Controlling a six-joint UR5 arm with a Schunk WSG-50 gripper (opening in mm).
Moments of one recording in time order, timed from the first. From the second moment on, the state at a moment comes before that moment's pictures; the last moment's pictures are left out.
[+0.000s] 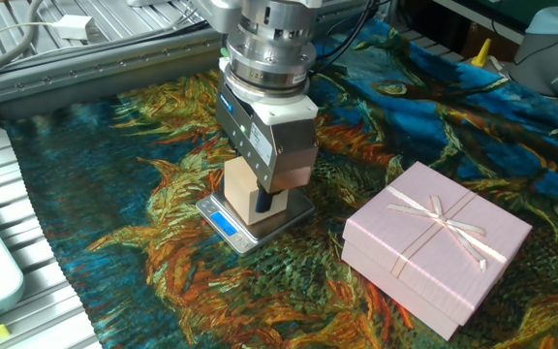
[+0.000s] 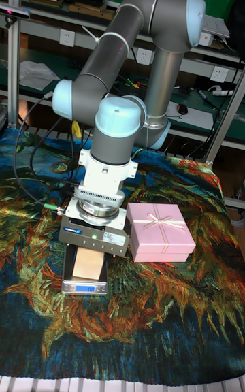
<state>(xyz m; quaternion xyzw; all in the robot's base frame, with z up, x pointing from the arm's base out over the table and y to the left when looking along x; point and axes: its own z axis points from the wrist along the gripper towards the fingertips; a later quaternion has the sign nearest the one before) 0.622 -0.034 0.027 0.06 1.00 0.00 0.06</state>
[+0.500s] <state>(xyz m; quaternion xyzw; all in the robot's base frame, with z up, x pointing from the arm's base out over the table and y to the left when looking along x) 0.620 -0.031 0.024 0.05 1.00 0.00 0.05</state>
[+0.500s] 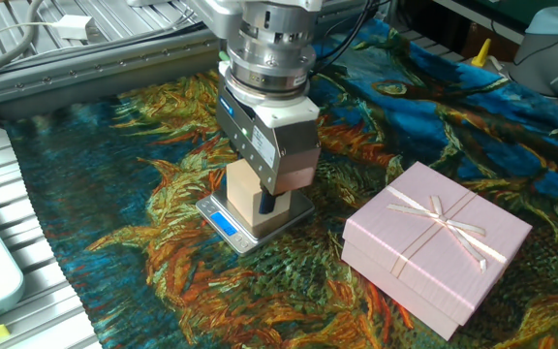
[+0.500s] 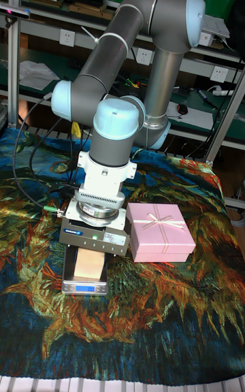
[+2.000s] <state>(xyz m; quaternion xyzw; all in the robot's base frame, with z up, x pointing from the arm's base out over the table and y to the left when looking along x) 0.622 -0.031 0.023 -0.02 1.00 0.03 0.05</state>
